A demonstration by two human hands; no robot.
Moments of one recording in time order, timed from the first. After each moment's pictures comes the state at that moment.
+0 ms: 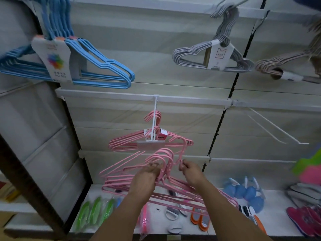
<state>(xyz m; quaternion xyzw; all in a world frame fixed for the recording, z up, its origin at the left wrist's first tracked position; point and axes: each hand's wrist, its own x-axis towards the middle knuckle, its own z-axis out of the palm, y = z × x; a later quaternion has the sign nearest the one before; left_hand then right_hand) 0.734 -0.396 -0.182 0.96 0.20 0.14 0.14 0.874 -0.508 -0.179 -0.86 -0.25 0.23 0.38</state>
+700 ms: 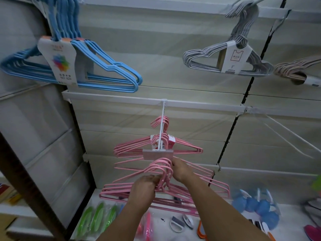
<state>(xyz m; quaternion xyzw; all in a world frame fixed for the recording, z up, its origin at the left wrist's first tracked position) 0.741 -0.357 -0.215 0.96 0.20 0.15 0.13 0.882 -0.427 -0.173 -0.85 -0.38 0.23 0.29</state>
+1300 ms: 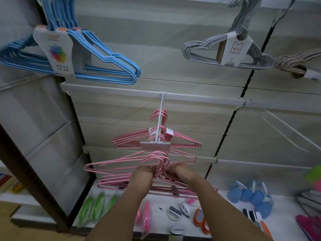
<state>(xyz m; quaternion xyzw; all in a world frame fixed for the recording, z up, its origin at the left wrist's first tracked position) 0.752 -0.358 -0.210 0.94 0.26 0.10 0.21 0.865 -0.469 -0.171 -0.79 -0.28 0.38 0.40</state>
